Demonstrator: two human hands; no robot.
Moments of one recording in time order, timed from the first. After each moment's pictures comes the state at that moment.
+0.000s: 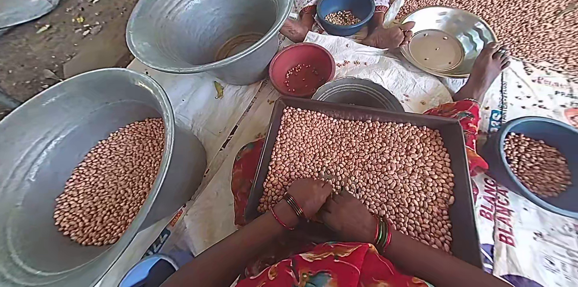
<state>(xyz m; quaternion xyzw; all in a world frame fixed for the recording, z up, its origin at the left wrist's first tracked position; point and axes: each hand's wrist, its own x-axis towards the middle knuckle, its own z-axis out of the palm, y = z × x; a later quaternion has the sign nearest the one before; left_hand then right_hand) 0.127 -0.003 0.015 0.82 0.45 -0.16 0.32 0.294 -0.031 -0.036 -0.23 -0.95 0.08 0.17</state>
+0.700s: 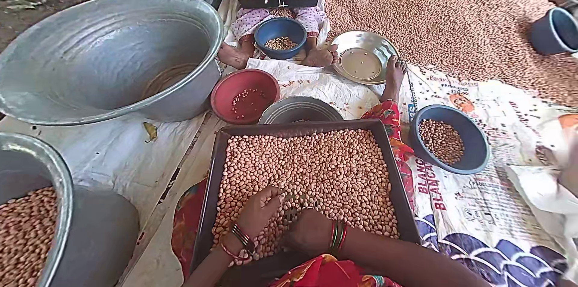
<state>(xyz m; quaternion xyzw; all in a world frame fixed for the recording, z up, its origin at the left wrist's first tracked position) 0.118 0.006 0.015 0.58 0.59 0.18 0.52 0.299 -0.017 -0.006 -0.25 -0.90 0.35 -0.05</state>
